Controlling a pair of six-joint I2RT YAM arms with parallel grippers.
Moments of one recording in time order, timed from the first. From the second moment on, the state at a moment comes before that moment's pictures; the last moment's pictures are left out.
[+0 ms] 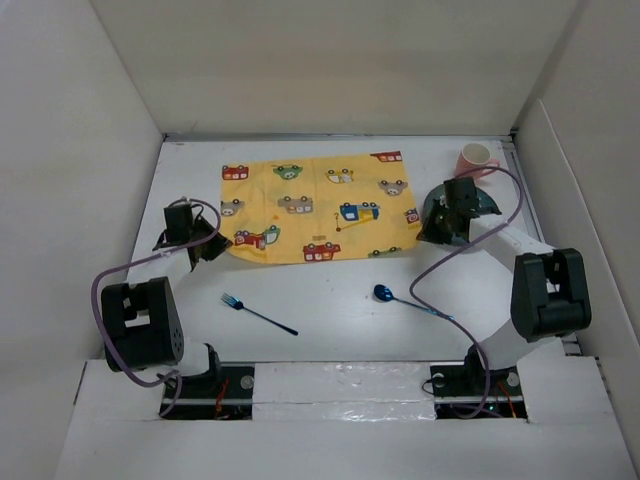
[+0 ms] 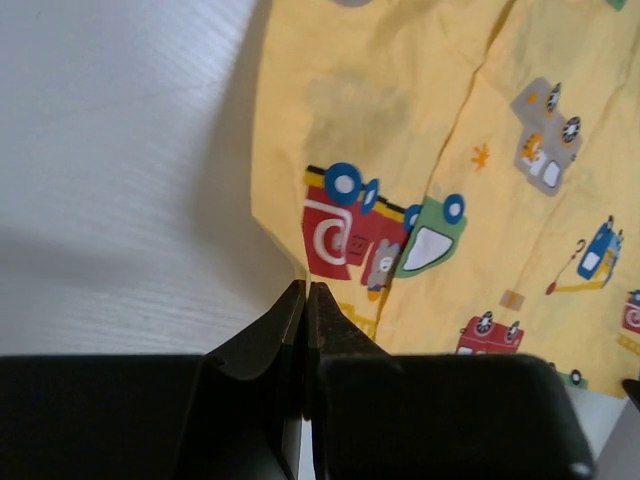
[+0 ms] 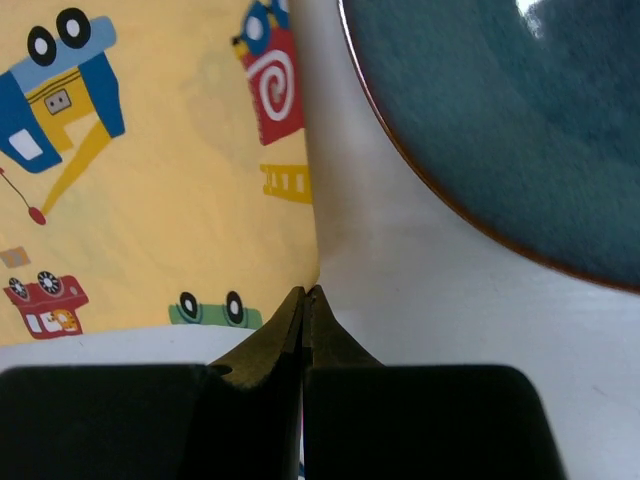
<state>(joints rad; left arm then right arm) 0.15 1.42 0.69 -0.08 0.27 -0.66 0.13 1.60 1.00 -0.34 -0.14 0.54</state>
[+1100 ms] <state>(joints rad) 0.15 1.24 0.62 -0.30 0.21 -0.60 0.09 1.31 0.75 -0.46 -0.10 0.53</state>
